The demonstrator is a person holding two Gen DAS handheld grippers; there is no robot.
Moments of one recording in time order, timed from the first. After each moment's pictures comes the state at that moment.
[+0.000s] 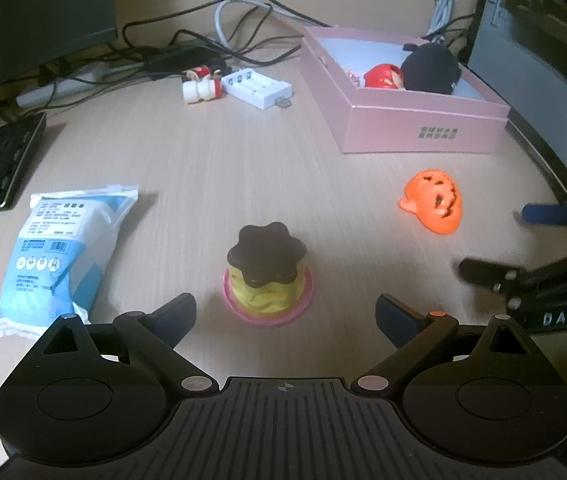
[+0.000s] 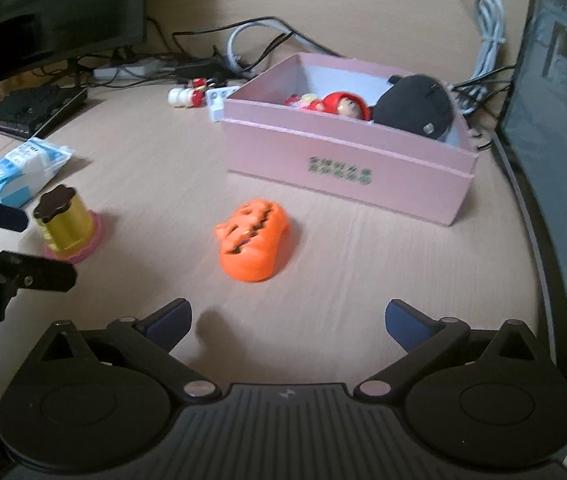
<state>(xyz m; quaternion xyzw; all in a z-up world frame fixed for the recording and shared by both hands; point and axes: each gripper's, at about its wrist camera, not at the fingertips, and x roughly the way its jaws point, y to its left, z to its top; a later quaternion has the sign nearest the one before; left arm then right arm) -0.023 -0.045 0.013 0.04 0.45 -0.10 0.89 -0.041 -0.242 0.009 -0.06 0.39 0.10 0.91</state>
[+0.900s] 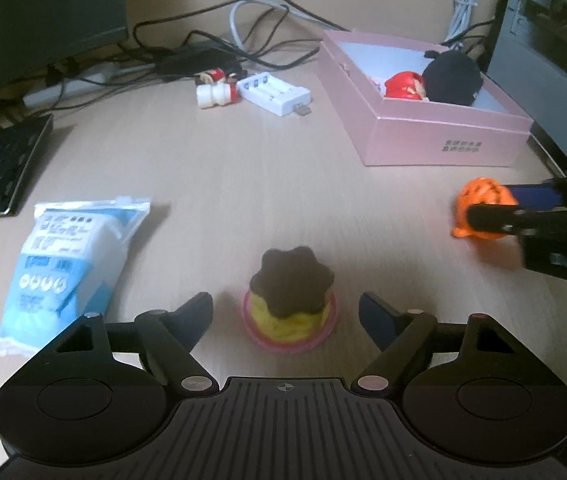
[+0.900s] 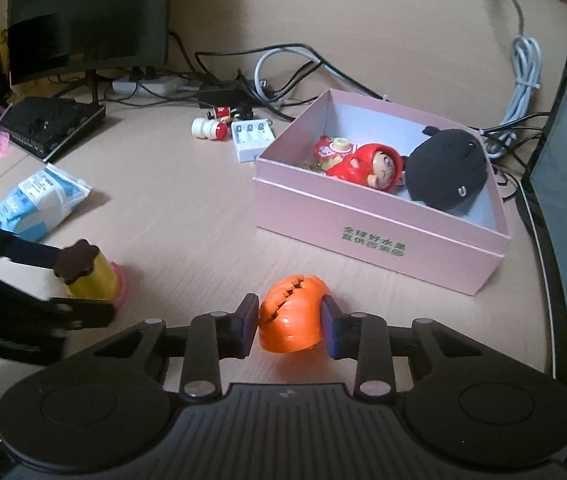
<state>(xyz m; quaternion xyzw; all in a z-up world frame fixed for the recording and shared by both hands) -0.003 -0.041 0.008 0.04 0.45 -0.08 0.89 -0.014 -0.216 0.040 -0.07 0.39 0.13 0.91</state>
